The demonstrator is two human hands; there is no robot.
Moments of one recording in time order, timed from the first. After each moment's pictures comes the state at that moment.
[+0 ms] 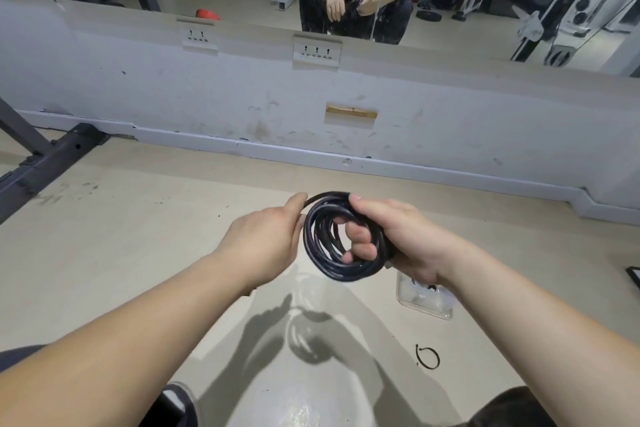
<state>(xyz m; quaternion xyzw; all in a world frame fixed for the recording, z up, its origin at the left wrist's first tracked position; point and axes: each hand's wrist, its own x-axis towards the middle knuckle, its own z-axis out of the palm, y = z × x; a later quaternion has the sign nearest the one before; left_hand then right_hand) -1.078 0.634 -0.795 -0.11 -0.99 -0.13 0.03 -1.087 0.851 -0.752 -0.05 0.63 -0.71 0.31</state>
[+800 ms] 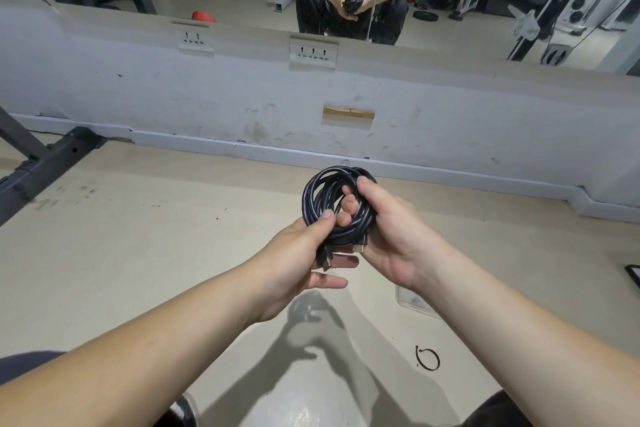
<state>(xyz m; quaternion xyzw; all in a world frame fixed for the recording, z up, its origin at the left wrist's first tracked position) -1.051 0.683 -0.773 0.08 -0.61 -0.76 -0.23 -1.089 0.830 -0.751 0.08 0.48 -0.85 0.21</state>
